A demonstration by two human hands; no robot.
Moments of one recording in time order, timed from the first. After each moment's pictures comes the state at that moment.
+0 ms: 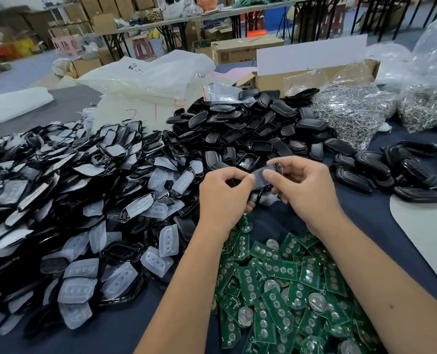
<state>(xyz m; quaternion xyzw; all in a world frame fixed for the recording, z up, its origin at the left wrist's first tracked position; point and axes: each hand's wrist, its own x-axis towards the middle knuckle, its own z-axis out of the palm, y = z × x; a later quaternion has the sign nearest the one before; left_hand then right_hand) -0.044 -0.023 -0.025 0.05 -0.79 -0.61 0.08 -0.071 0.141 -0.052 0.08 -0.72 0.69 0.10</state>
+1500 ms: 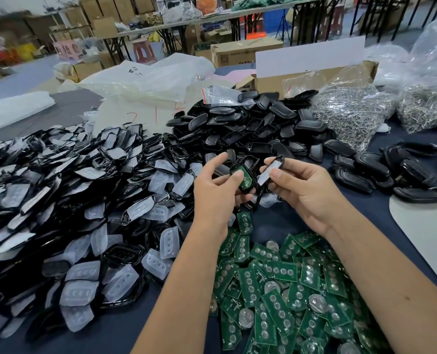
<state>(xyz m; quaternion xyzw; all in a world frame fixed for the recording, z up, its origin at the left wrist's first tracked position) -0.048 -0.026 -0.024 0.10 -0.62 -0.77 0.07 -0.068 0.145 -0.040 0.06 -0.52 0.85 -0.07</state>
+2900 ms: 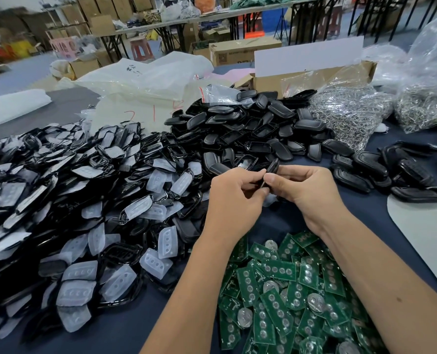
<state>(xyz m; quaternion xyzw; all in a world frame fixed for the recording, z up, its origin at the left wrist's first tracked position) -0.045 -0.014 -0.037 -0.10 -0.84 -0.50 0.19 -0.067 0.144 -0.043 0.02 -0.62 0.78 0.01</state>
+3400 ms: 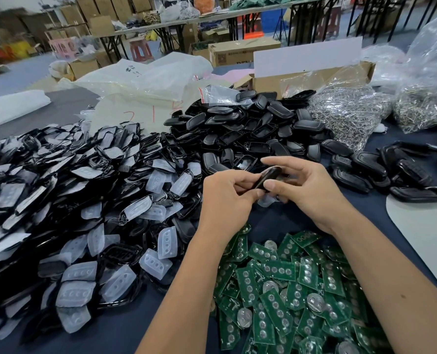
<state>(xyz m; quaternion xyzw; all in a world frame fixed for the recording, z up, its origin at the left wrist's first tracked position) -0.046 -0.024 -0.032 -0.08 -0.84 -0.52 0.14 -0.070 0.159 -0.041 0.13 -0.70 0.70 -0.02</state>
